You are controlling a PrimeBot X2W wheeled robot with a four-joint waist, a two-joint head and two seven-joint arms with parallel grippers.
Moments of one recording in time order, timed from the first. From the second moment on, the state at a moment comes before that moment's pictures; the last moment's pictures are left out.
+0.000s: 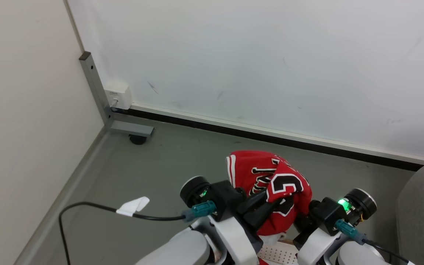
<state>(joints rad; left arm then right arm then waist) -0.63 0.17 -1.00 0.26 -0.57 -0.09 -0.22 -0.45 -0.20 0.67 0.50 0.27 0.13 -0.26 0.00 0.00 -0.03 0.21</state>
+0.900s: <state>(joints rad) -0.63 0.20 -0.98 0.27 -0.59 -0.05 -0.23 -0.42 -0.17 0.56 0.47 0.32 0.13 -0.26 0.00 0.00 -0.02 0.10</state>
